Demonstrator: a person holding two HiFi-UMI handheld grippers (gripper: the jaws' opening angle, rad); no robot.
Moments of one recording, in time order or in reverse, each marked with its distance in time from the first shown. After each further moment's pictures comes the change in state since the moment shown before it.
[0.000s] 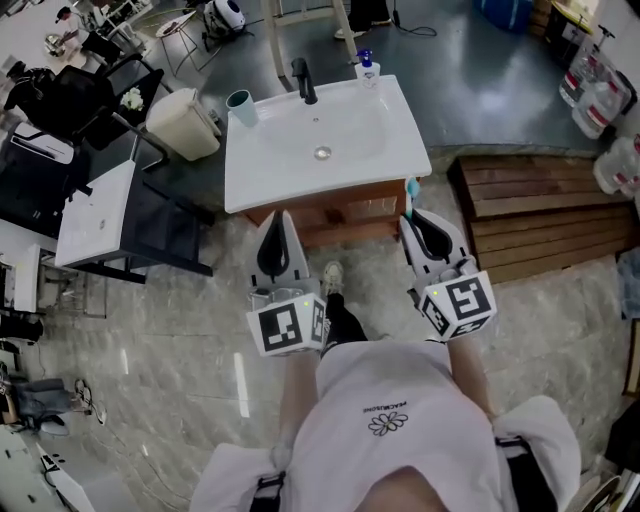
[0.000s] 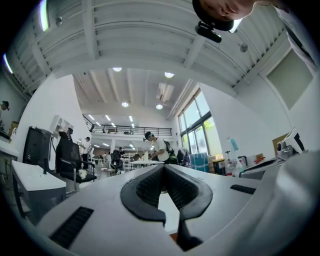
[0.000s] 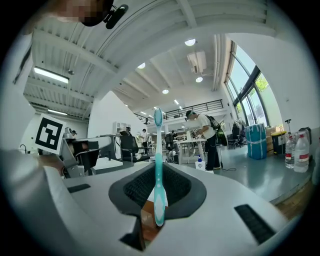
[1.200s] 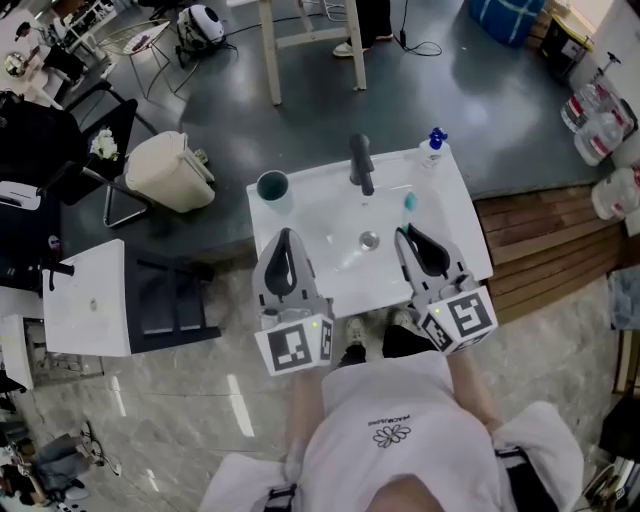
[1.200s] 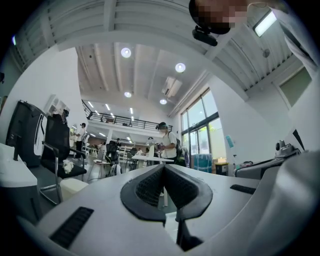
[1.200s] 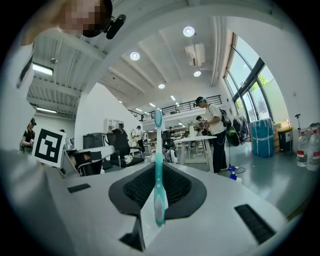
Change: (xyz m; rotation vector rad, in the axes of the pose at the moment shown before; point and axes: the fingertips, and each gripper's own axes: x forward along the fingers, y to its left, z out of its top) left arm 0.292 0.219 -0.068 -0.114 0.038 -0.059; right arm 0.363 -0.015 0.029 0.028 0.039 -0.048
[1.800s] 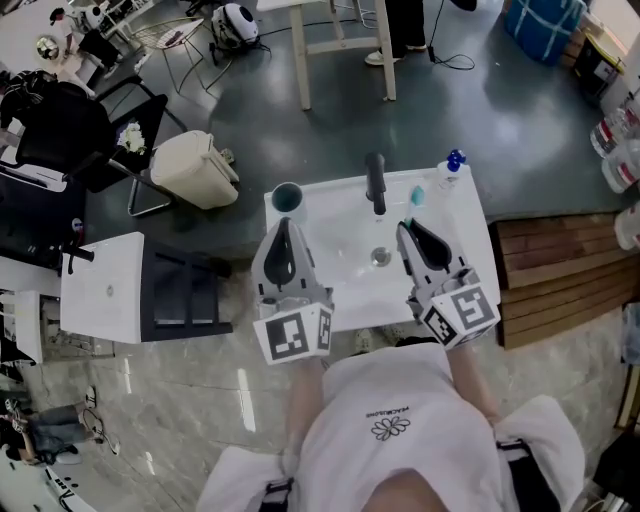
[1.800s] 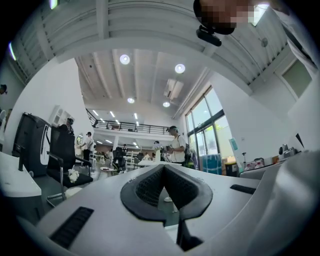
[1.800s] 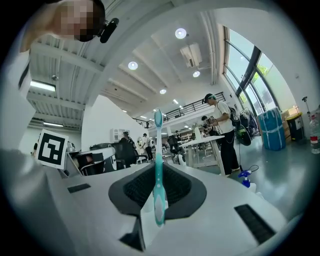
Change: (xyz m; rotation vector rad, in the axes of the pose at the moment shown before) left arm 0.043 0.002 0.024 0.049 -0.043 0.091; right arm 0.039 -0.034 0.020 0.075 -0.074 0.104
